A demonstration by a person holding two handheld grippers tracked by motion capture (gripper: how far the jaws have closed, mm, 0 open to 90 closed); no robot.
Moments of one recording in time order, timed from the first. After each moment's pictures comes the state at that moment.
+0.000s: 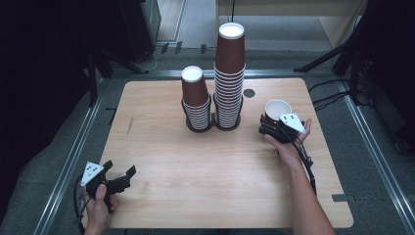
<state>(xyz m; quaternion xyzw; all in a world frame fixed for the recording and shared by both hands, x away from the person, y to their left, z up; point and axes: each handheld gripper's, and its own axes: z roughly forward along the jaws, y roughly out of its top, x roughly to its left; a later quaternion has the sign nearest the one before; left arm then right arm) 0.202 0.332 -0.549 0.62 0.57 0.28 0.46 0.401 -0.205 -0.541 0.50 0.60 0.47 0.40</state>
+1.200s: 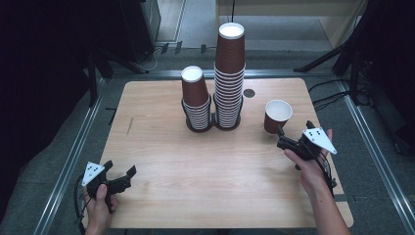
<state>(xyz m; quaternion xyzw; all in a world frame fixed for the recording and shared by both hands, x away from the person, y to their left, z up) 0.202 0.331 -0.549 0.62 0.57 0.28 0.45 0.334 -0.251 -0.514 0.48 0.59 0.51 0.40</state>
